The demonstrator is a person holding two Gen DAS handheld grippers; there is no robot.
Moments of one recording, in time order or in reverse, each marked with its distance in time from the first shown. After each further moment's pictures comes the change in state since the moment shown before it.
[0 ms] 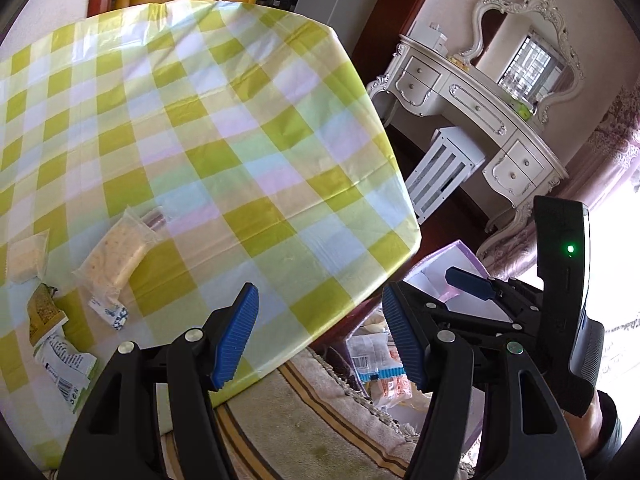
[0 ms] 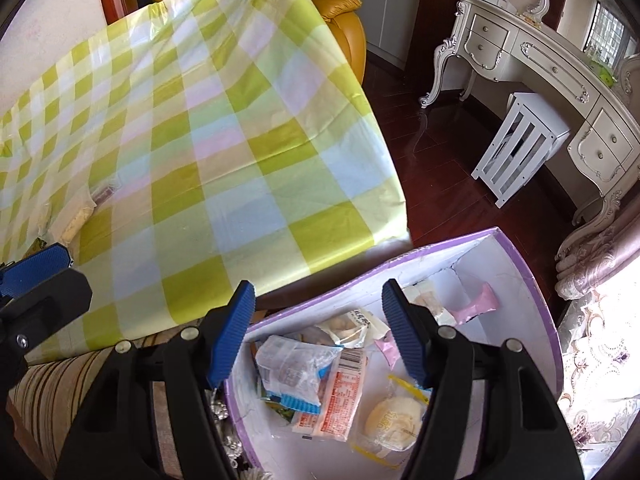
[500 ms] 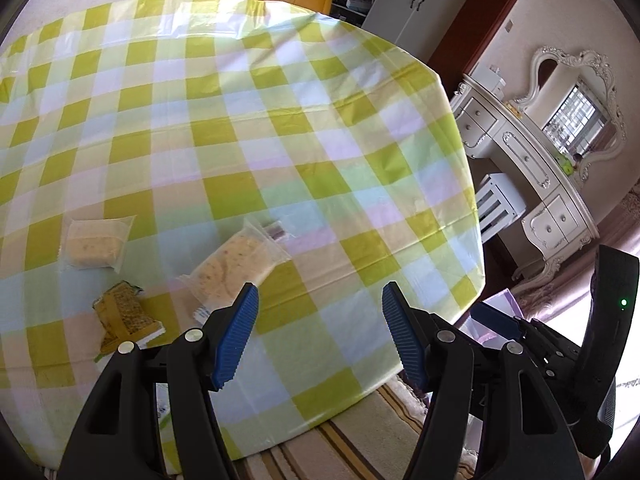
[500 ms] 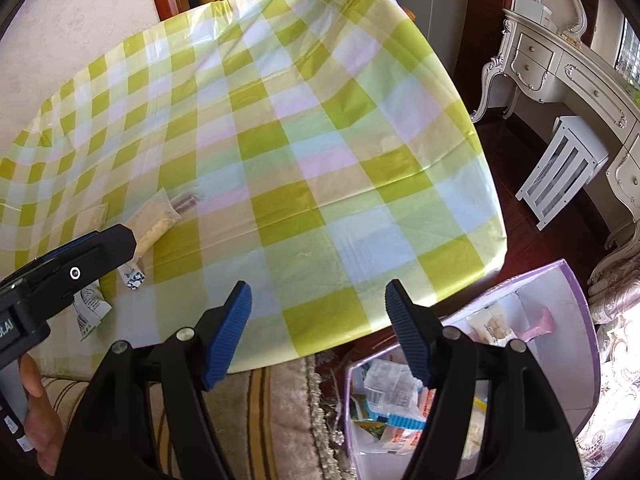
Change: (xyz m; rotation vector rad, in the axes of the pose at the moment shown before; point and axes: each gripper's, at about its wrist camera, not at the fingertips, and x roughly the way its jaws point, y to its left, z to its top) left arm -0.023 0.095 0.010 -0.183 -0.065 0.111; right arm -0.004 0.081 0.016 -0.054 -0.031 0.132
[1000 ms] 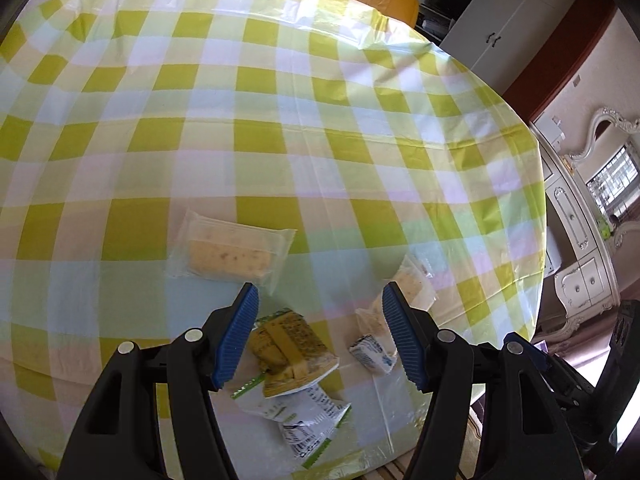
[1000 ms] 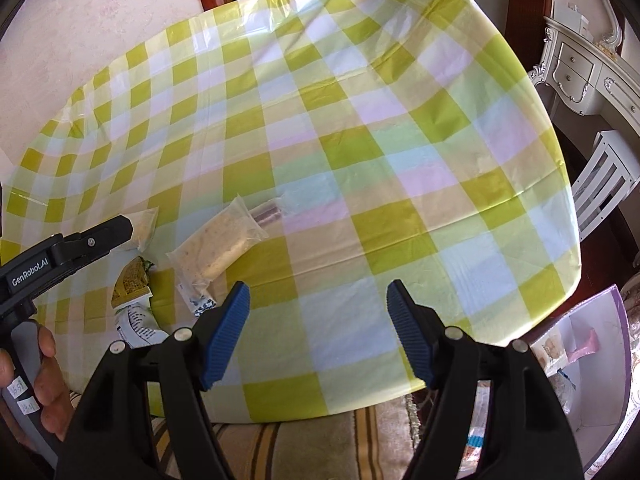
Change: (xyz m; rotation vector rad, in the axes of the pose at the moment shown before) left arm -0.013 0.121 0.013 -0.220 -0.015 0.103; right arm 0.023 0.068 0.018 -0.056 0.008 0.114
